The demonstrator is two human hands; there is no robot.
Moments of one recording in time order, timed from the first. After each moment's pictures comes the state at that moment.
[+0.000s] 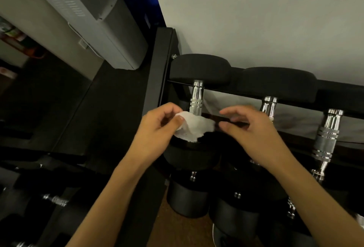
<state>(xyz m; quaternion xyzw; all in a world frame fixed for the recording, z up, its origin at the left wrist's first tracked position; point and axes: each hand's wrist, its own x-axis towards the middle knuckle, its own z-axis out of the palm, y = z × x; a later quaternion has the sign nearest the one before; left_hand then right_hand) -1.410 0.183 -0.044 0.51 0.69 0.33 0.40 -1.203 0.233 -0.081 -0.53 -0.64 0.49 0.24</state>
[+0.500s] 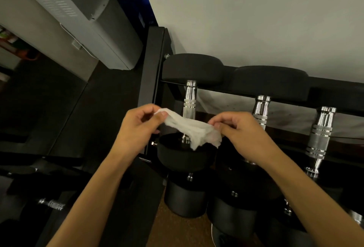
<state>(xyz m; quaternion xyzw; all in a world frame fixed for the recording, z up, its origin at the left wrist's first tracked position) -1.432 0.190 -0.058 0.44 0.72 0.35 0.41 -1.204 0.240 -0.088 -0.49 -0.64 0.56 0.18</state>
